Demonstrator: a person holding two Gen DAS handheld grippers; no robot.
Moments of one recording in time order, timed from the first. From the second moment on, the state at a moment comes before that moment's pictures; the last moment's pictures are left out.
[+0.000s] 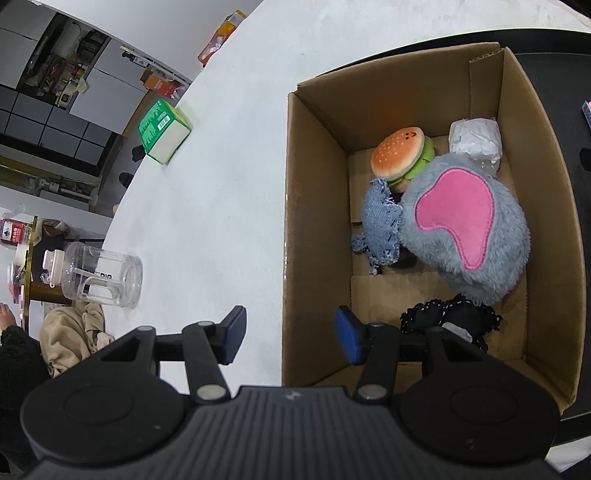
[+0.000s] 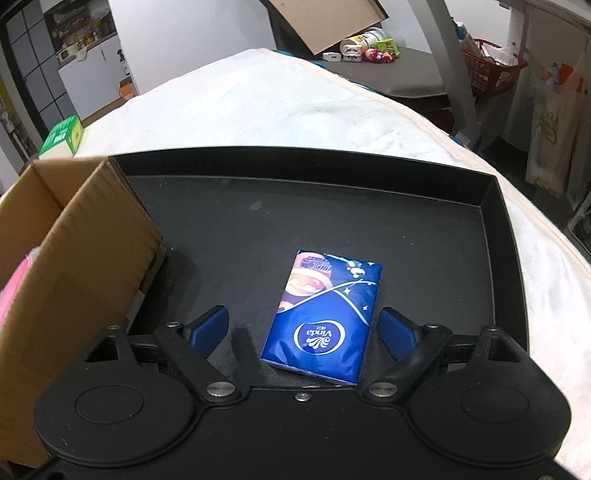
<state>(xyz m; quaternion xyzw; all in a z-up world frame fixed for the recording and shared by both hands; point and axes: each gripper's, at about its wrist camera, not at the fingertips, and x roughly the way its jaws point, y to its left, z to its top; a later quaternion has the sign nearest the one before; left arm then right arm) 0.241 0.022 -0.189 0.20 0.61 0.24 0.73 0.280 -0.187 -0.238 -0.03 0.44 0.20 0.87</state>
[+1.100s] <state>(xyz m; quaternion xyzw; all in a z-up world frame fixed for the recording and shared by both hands) 0.204 0.058 -0.153 0.08 0.55 0.18 0.81 0.223 -0.196 -0.176 -0.05 0.41 0.15 0.90</state>
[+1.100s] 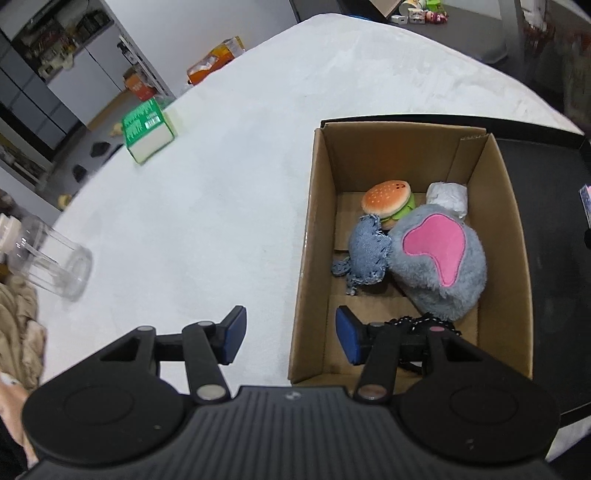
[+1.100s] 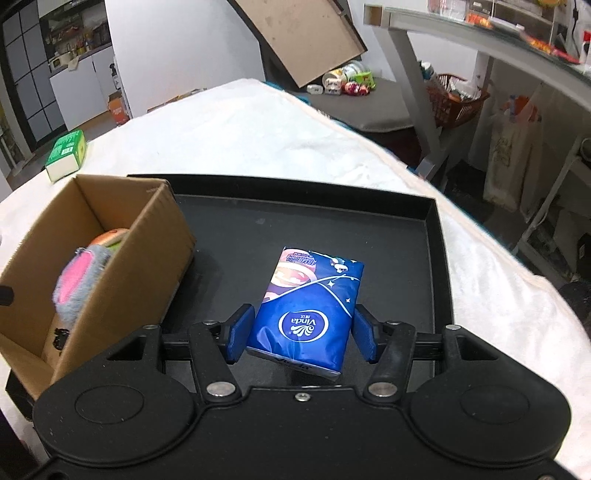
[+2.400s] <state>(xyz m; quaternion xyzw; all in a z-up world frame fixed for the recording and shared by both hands) 0.195 0.117 -0.172 -0.09 0.59 0.10 0.80 0.168 -0.102 -0.103 -0.07 0.38 0.19 0.90</state>
